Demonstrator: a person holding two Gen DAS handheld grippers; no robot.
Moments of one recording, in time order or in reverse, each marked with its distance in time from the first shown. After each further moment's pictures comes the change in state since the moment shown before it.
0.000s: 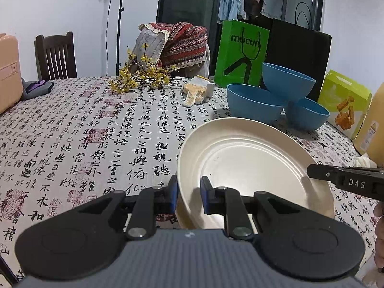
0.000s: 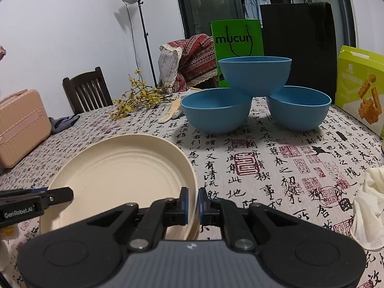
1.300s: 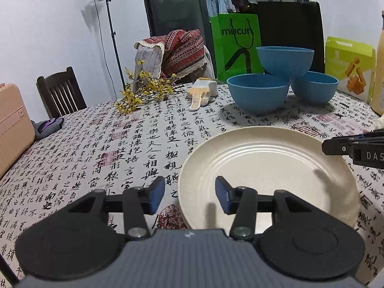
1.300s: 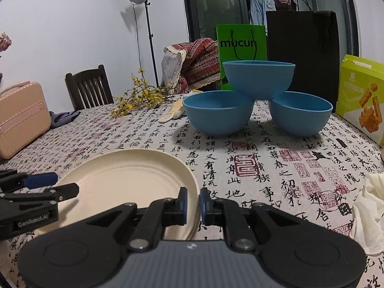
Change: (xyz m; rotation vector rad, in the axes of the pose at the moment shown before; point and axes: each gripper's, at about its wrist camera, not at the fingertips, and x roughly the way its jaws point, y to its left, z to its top) left arm 0.006 -0.028 -0.007 0.213 -0.039 0.134; right arm 0.001 0.003 -0.007 -0.051 -0.027 -0.009
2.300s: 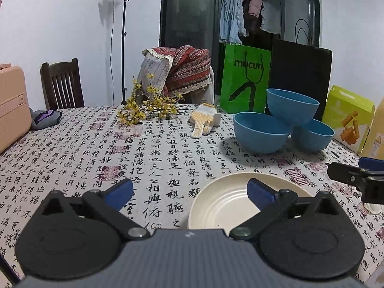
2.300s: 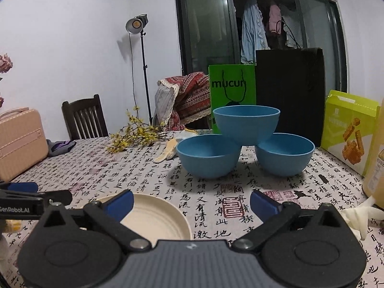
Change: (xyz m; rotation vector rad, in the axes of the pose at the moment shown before) left arm -0.015 0.040 0.032 -0.179 -0.069 -0.085; right arm -0.038 0.002 0.029 -0.006 -0.162 -0.051
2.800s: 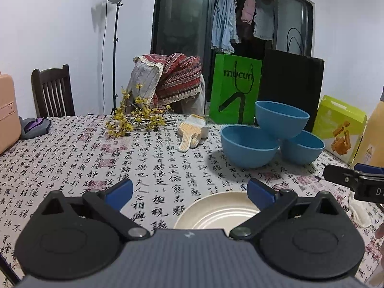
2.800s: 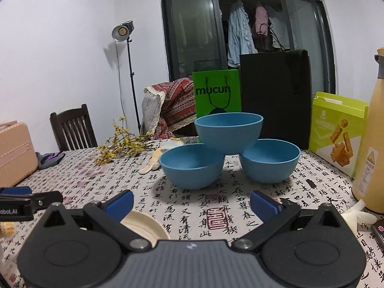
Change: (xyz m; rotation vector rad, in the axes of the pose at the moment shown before) left arm 0.004 -0.012 0.021 -0.007 -0.032 -0.048; right arm 0.001 -0.021 0.015 0.048 -0.025 -0.046
